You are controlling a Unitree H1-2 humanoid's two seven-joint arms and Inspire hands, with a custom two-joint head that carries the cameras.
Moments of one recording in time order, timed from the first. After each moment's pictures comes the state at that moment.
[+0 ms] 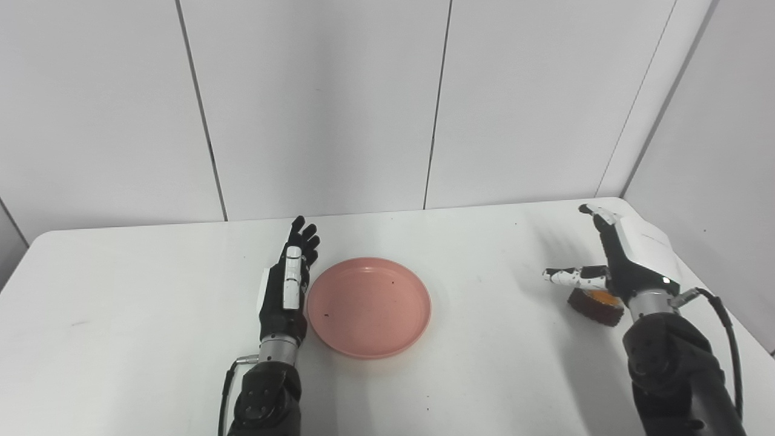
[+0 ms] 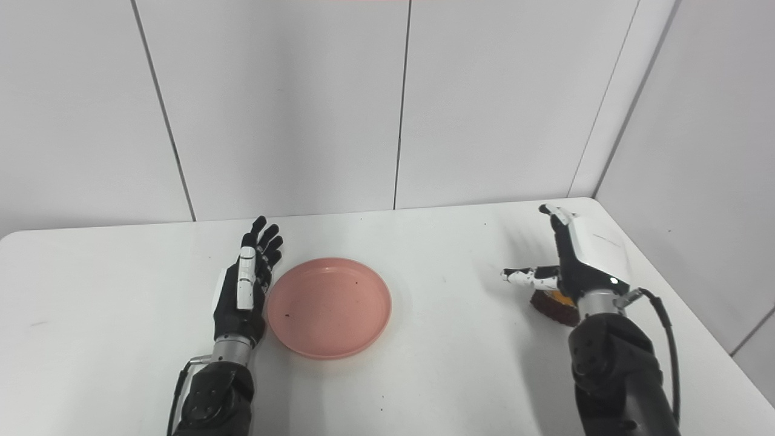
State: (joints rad) left arm -0.57 -0.19 0.01 0.75 -0.10 -0.40 0.01; right arm -0.29 -0.46 -0.17 -0.22 -0.94 0.47 0.32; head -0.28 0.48
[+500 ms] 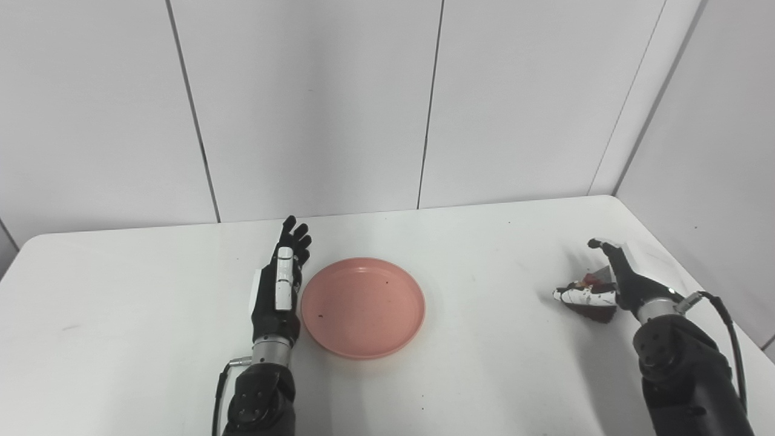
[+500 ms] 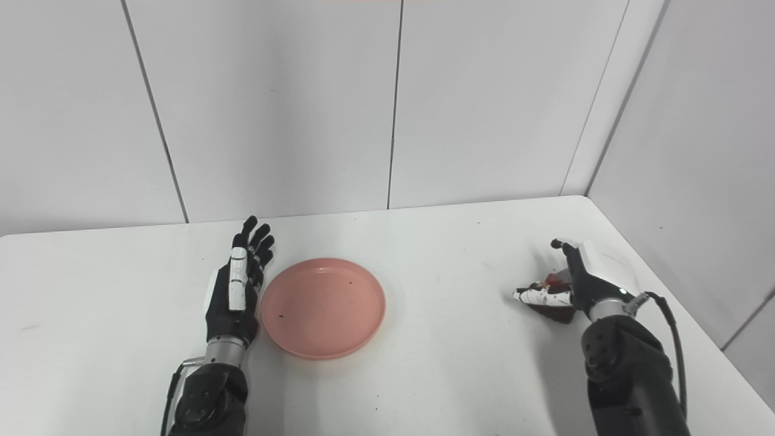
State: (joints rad) left arm -0.57 -0.19 0.02 0.75 -0.10 -0.41 0.01; right arm -0.29 -0.49 -0.21 -0.06 -0.92 0.47 0.40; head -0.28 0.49
